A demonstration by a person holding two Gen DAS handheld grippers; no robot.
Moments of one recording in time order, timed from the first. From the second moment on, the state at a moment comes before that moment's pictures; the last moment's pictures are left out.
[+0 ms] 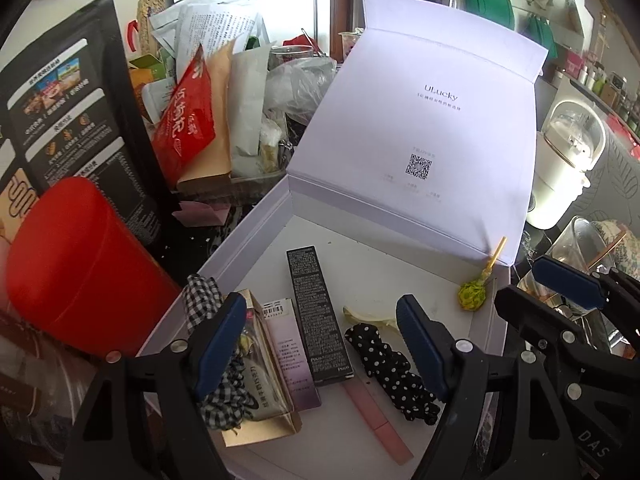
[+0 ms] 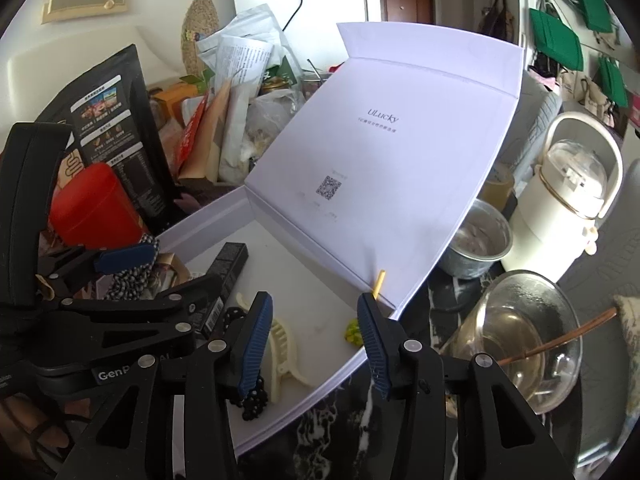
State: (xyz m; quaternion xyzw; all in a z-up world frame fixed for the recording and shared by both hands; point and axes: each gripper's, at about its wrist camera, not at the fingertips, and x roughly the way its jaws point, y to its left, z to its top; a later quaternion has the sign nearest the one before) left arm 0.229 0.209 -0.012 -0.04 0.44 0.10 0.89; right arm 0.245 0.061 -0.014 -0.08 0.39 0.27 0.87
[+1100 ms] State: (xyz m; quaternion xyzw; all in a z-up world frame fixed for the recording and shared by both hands) left arm 0.109 0.175 0.095 -0.02 0.34 0.13 0.93; right arm 0.146 0.019 0.073 -0.08 0.30 0.28 0.91
